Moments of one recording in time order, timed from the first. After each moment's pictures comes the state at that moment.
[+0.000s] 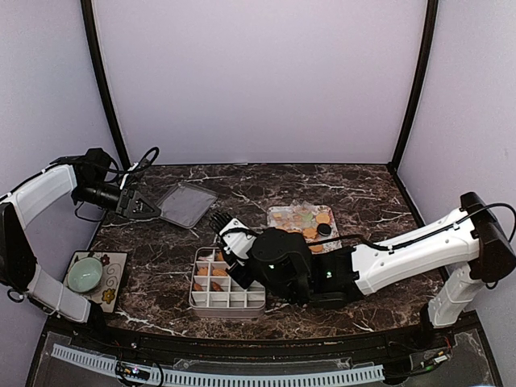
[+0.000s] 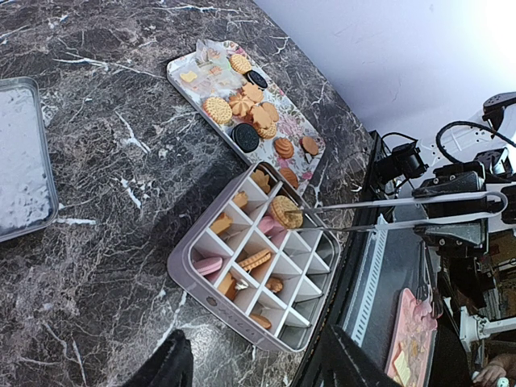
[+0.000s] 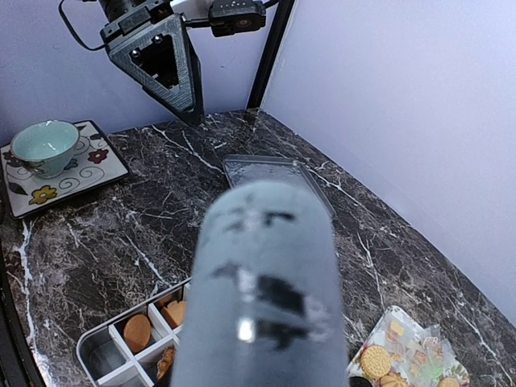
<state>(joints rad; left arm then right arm) 0.01 1.39 1.15 -1.06 1.04 0.49 1.44 1.68 1.11 0.26 0.65 -0.10</state>
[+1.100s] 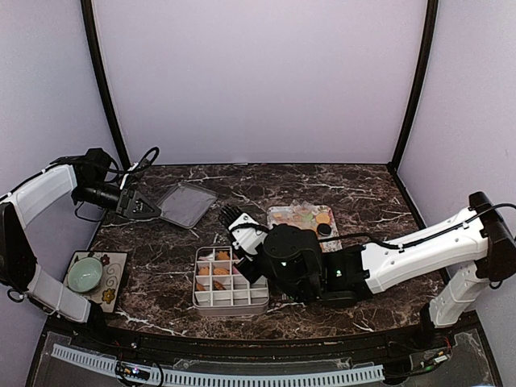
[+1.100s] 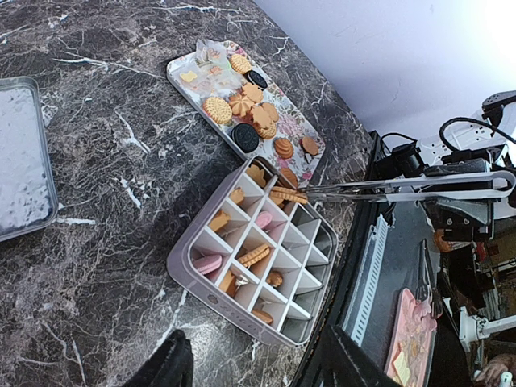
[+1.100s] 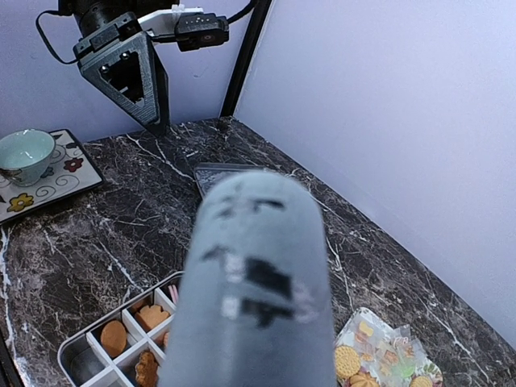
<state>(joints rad) 0.01 1.39 1.15 -1.06 1.04 0.49 1.44 1.63 1.07 0.29 0.72 -0.15</state>
